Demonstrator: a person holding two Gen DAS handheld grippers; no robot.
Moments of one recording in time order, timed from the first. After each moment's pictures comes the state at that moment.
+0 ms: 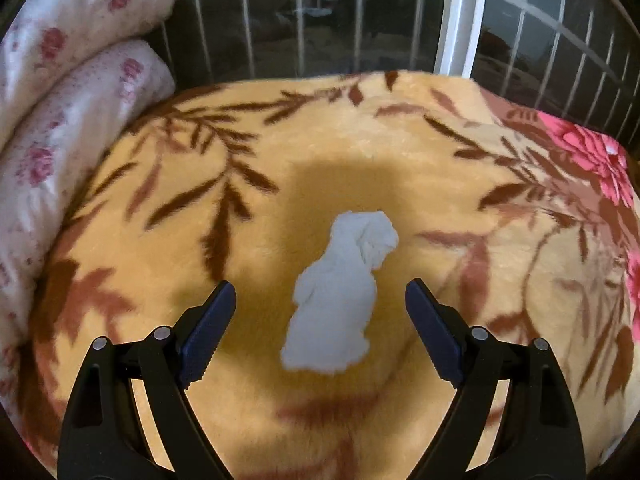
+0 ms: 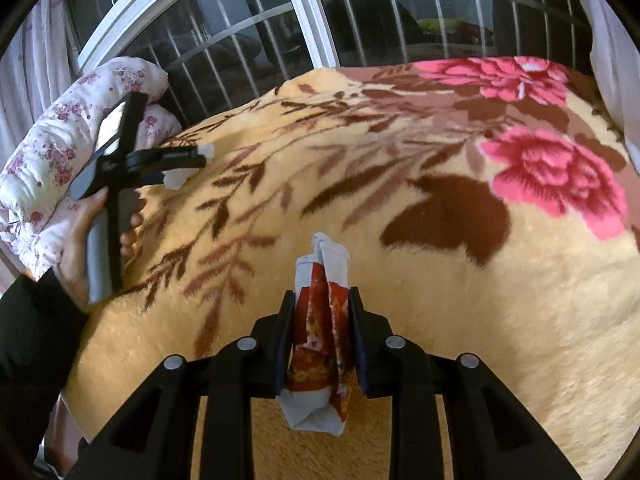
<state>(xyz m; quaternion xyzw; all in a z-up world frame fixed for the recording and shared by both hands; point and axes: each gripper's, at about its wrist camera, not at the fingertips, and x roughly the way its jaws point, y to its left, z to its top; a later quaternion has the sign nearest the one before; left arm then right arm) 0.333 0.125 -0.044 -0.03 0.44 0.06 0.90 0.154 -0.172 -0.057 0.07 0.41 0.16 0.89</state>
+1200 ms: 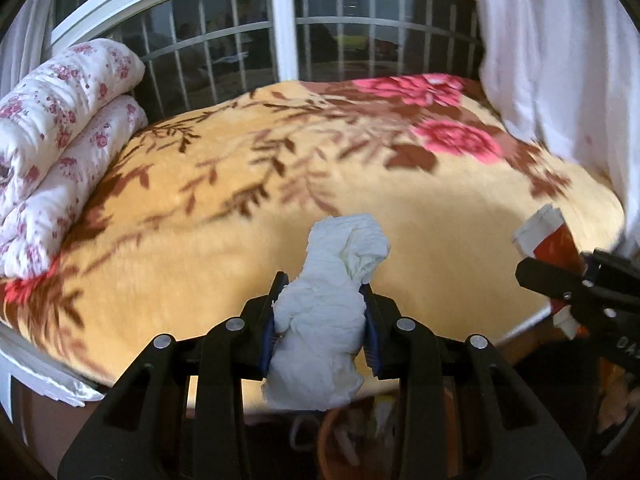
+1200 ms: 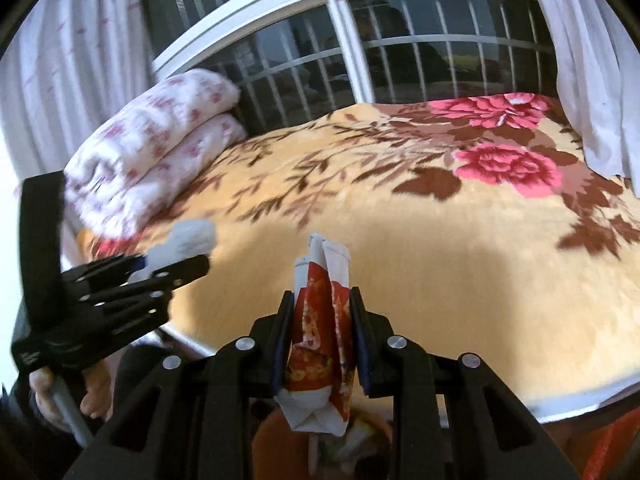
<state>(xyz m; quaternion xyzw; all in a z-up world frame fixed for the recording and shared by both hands) -0.033 -0.023 0.006 0.05 0.37 -0.07 0.93 -0.056 -0.219 -0.006 0.05 0.35 0.23 0.91</state>
